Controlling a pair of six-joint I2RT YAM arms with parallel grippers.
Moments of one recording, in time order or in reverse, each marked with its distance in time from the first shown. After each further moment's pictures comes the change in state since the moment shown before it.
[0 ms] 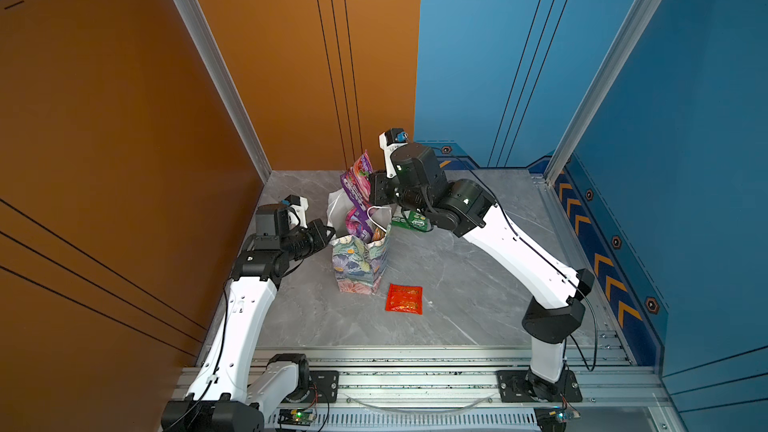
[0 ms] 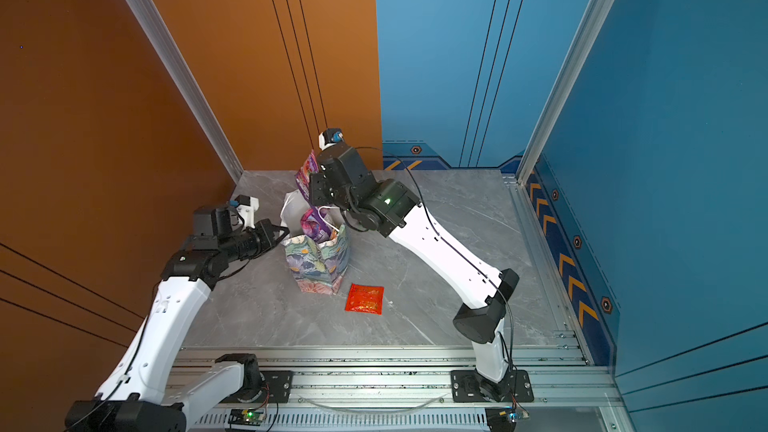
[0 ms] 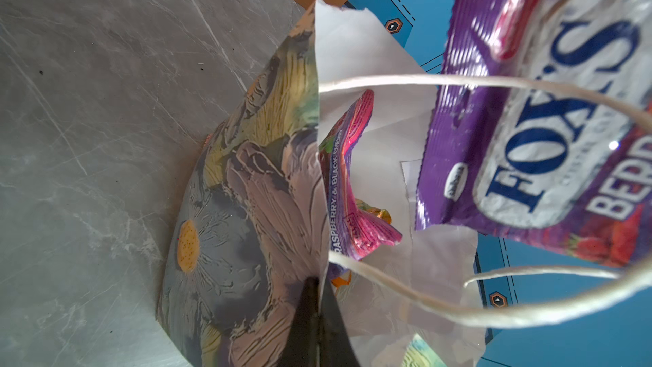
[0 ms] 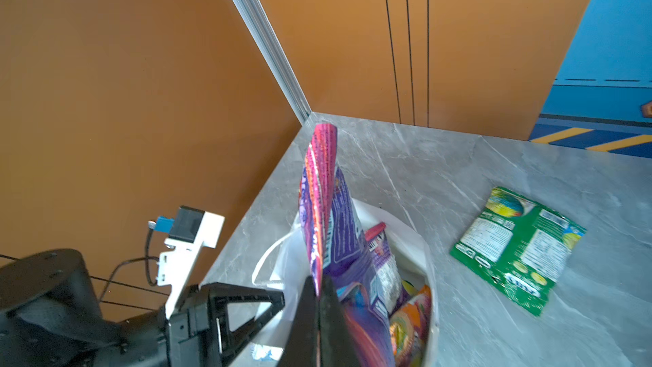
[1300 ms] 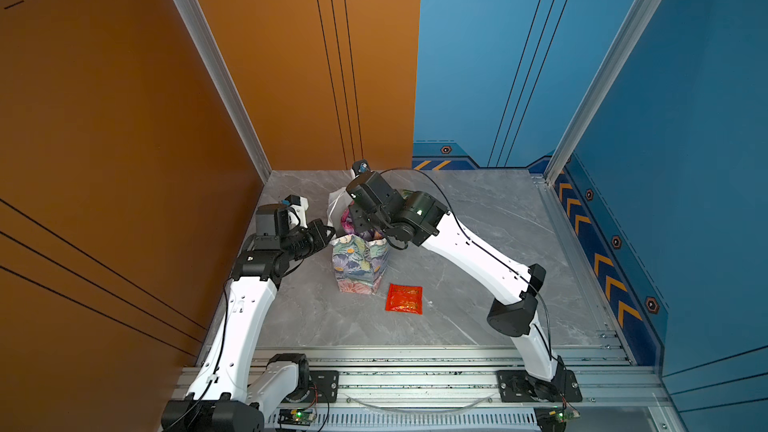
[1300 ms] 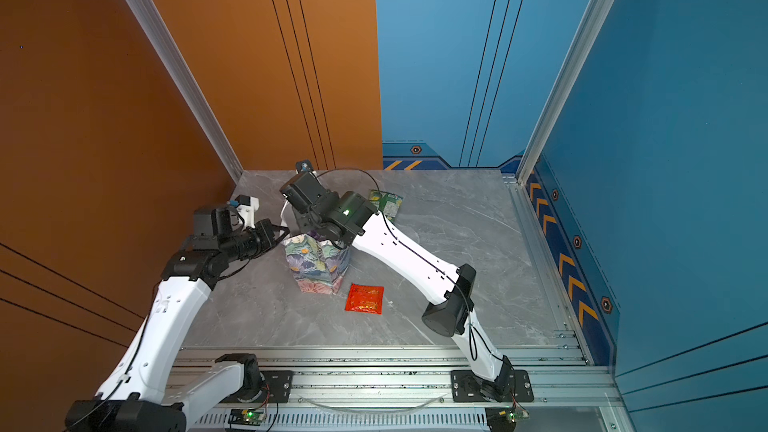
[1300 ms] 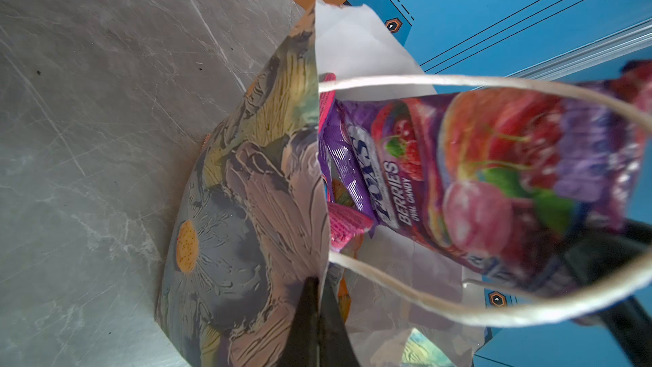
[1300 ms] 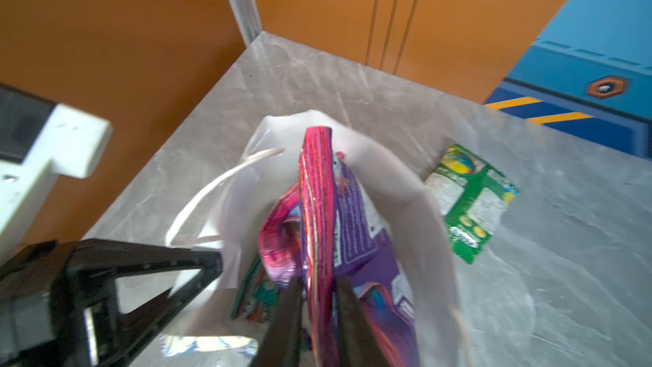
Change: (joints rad) left arm 0.000 0.000 -0.002 0.005 0.004 0.000; right arm 0.083 0.264 0.222 -0.224 0.075 -0.076
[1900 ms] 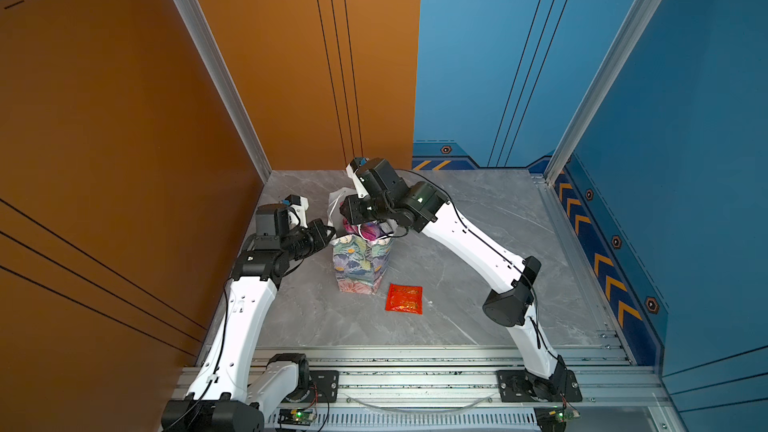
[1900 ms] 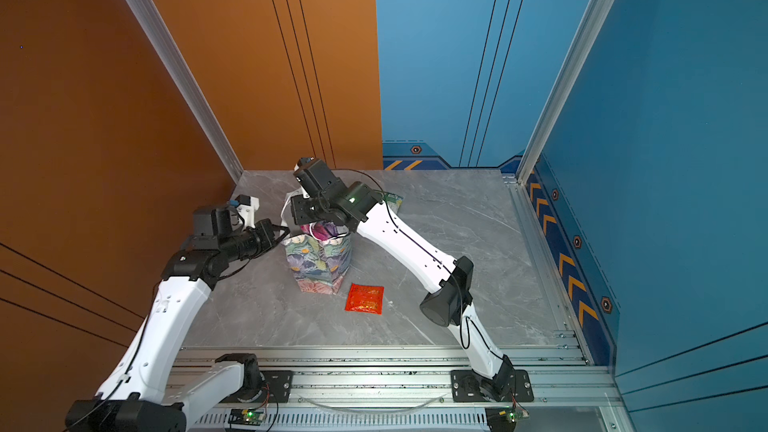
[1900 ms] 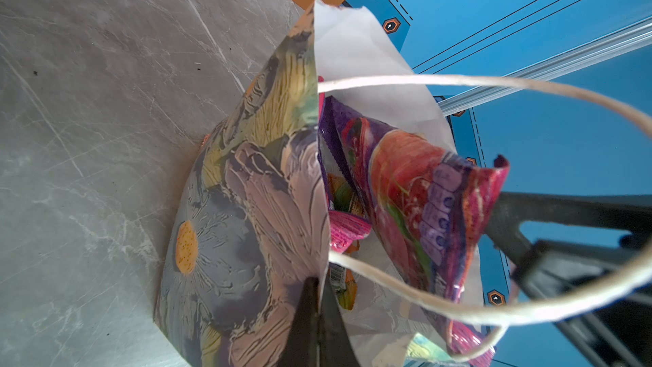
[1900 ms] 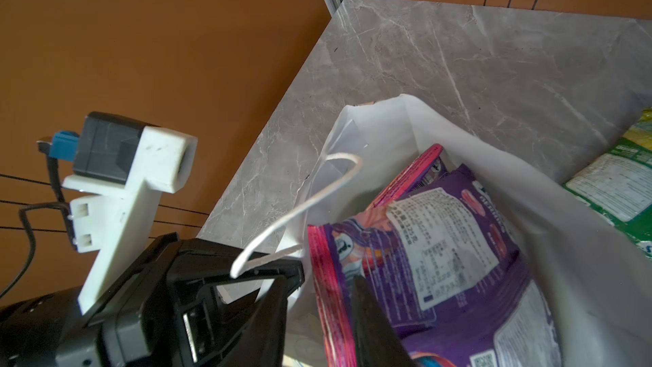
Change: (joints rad) left arm 0.000 0.000 -0.001 0.002 0.004 0.000; right arm -0.100 0.031 -0.010 0.094 -0.372 0.120
